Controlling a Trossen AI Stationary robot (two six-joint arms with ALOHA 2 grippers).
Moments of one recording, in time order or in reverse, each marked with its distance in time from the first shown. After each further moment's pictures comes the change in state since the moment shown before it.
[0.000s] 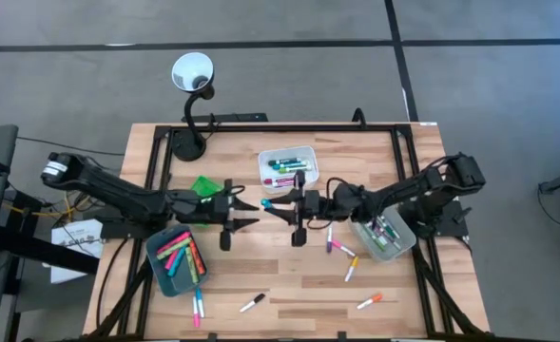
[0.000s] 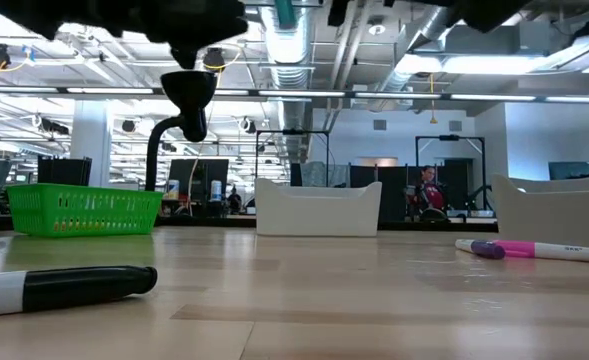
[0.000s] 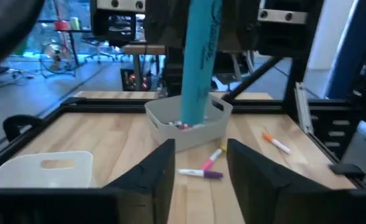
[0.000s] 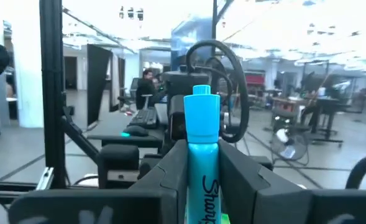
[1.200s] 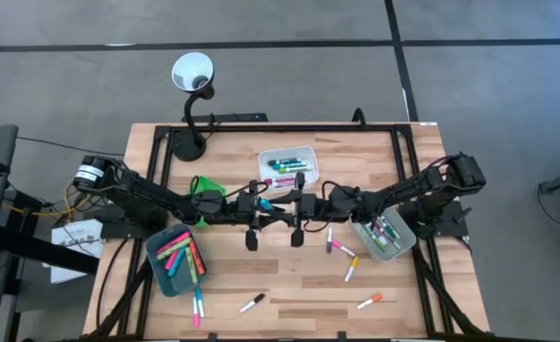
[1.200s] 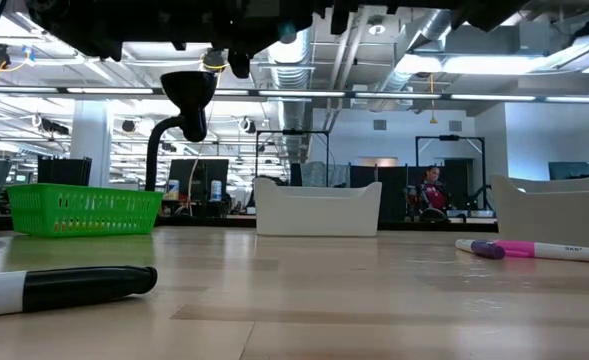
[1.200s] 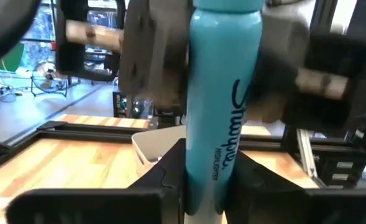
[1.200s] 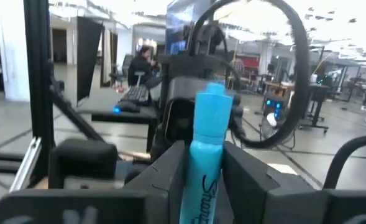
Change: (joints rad) left arm 0.060 0.355 0.147 0.345 0.076 -0.035; right arm 0.011 -0.002 0.001 -0.107 0.048 -0.046
